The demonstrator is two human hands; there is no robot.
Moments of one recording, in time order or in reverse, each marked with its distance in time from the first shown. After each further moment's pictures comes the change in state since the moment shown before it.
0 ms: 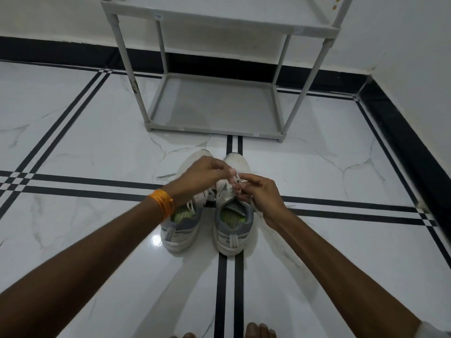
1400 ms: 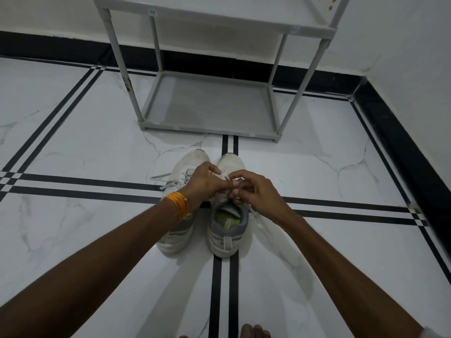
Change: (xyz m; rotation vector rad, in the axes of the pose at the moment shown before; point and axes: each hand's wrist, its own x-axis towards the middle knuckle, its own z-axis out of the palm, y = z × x) left_hand 0.021 -0.021 0.029 -0.339 0.168 -0.218; right_hand -0.003 -0.014 -0.011 -0.495 -0.236 -0.300
